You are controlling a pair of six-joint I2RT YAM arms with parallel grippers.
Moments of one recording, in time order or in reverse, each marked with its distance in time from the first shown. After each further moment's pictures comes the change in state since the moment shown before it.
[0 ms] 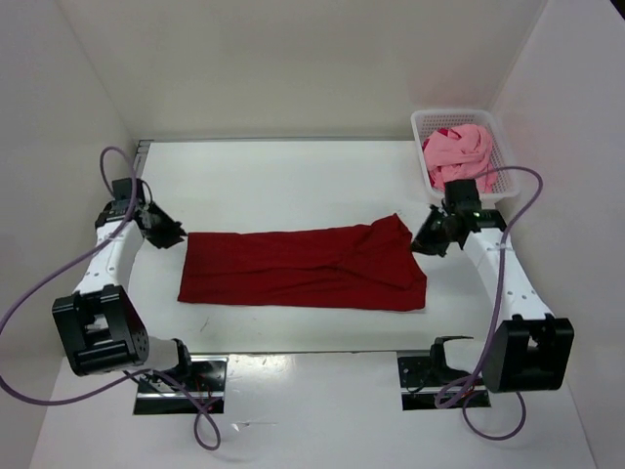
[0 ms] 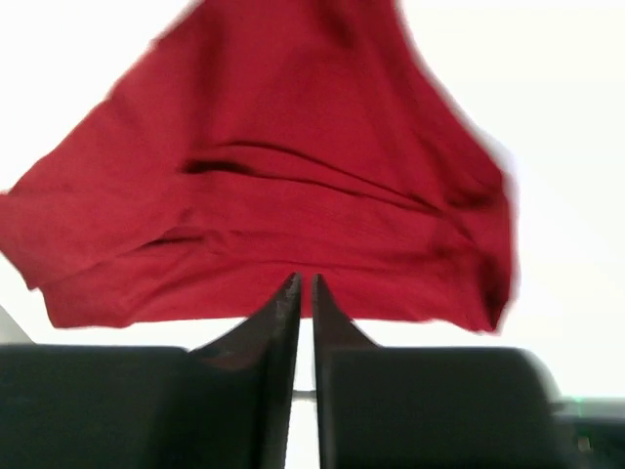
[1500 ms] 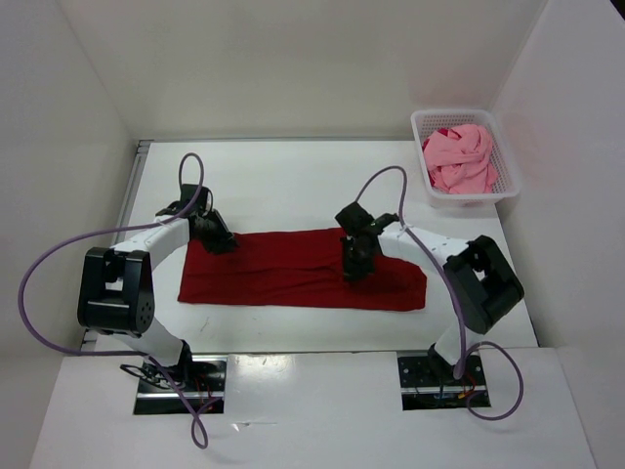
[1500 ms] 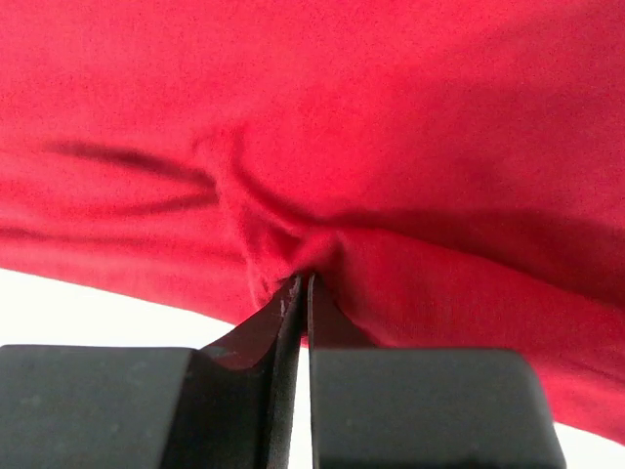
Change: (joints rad) left arm -0.368 0.218 -0.068 0.227 0.044 -0.058; right arm 0.628 0.446 0.060 0.222 0.178 0.020
